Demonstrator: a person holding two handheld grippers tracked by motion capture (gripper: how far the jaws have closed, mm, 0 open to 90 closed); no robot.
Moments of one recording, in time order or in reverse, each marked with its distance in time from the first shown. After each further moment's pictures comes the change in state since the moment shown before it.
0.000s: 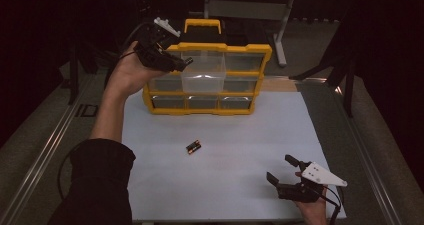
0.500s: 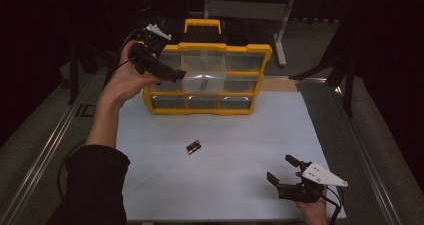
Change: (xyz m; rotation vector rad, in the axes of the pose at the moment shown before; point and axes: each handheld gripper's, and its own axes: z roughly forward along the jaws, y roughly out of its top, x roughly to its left) left arm 0.007 -0.027 0.005 -0.027 0.100 -0.103; right arm 0.000 0.000 -0.001 0.001 -0.003 0.002
